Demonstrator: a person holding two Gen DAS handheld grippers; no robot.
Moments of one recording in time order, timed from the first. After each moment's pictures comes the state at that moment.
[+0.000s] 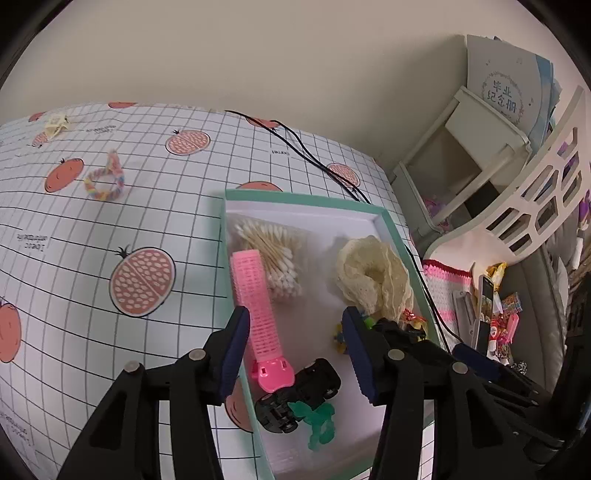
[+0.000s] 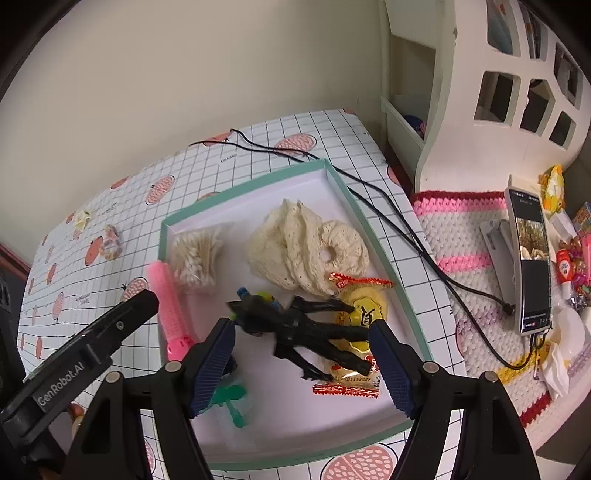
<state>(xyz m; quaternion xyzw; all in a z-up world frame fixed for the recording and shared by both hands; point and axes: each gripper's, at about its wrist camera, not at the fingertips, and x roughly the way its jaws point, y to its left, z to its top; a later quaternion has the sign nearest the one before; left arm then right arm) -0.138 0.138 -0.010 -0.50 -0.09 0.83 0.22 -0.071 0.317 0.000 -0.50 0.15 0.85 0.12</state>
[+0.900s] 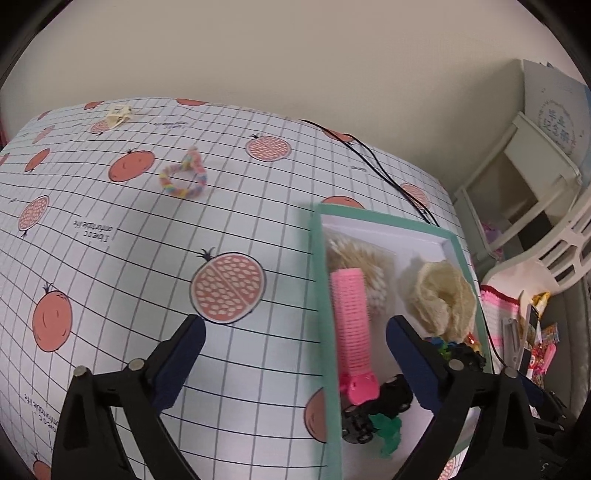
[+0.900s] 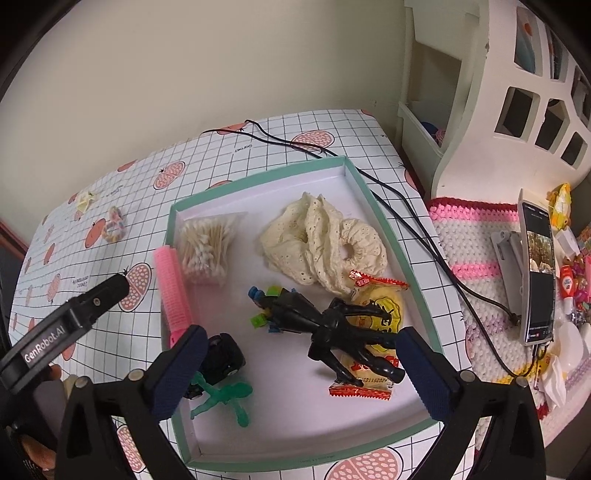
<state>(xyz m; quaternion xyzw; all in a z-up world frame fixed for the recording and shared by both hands) -0.151 0.092 -0.023 -0.50 -0.09 0.85 0.12 -0.077 0.300 -0.009 -0.51 0.12 0.85 0.11</state>
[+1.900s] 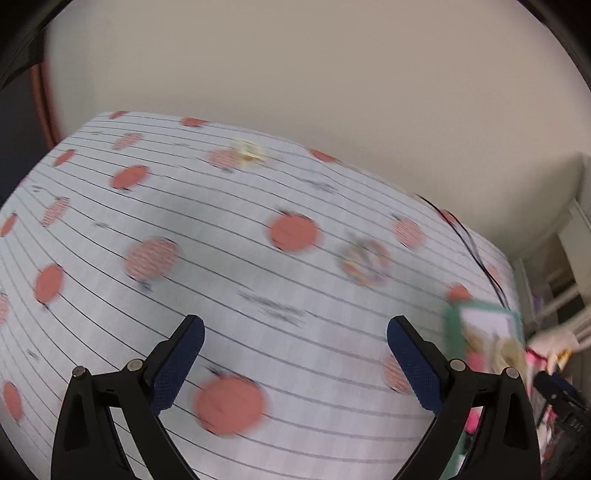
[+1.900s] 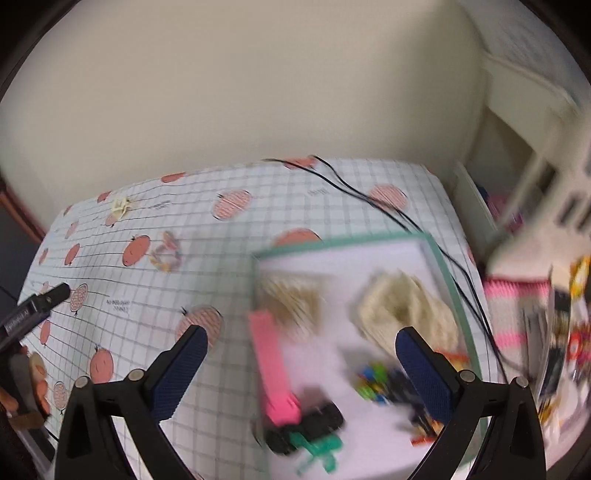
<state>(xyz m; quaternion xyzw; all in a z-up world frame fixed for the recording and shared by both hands) -0.202 -0.103 0.011 -0.47 -0.12 0.87 0.01 -0.158 0.210 0.038 -0.48 0.06 0.88 0.06</state>
